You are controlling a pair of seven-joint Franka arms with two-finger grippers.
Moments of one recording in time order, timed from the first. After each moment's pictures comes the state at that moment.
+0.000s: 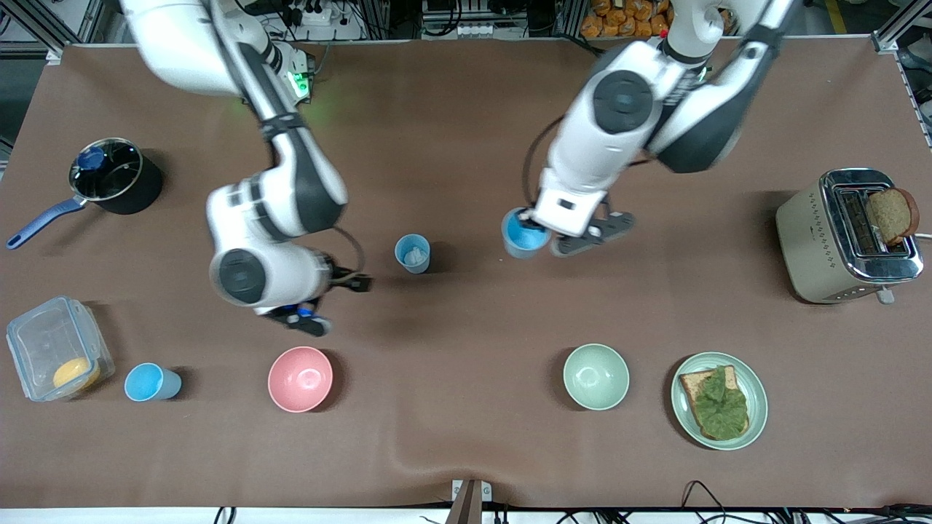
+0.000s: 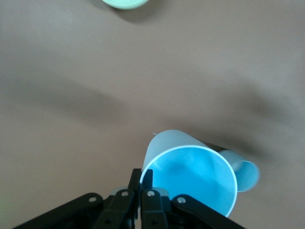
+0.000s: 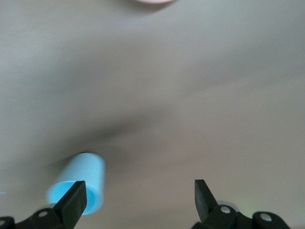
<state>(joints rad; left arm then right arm) -0.29 0.36 -0.45 -1.55 0.05 1.93 -1.16 0.41 0.57 -0.12 -1.42 0.21 1.66 0.54</state>
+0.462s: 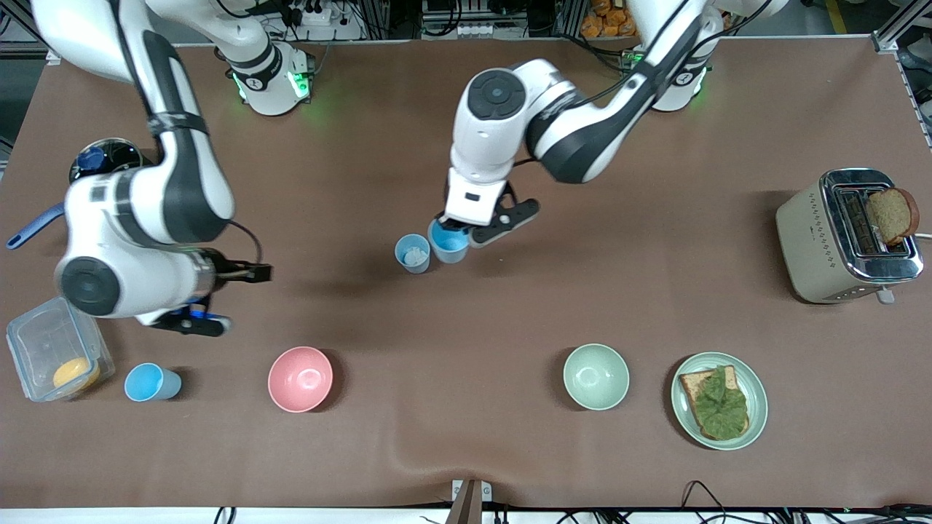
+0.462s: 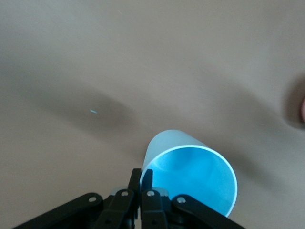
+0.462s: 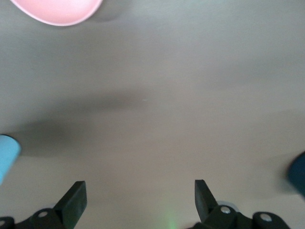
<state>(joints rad) -0.50 0.56 -0.41 -1.46 0.17 2.15 -1.51 0.23 0.47 -0.13 -1.44 0.08 1.52 0.21</state>
